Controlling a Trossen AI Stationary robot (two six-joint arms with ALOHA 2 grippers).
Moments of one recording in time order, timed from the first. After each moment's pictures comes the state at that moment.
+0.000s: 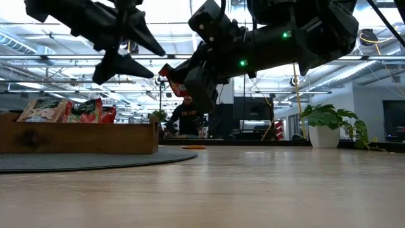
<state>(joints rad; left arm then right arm) -0.23 1.25 0.64 0.09 -0.37 -0.96 0.25 2.04 0.96 1.00 0.73 -0.76</state>
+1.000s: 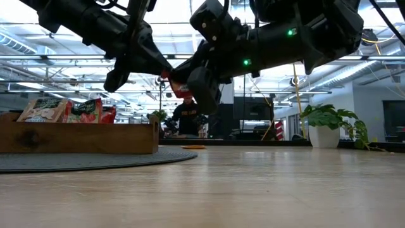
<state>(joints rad) -0.19 1.36 0.64 0.24 -0.31 -0.94 0.27 2.04 0.96 0.99 0.74 -0.77</state>
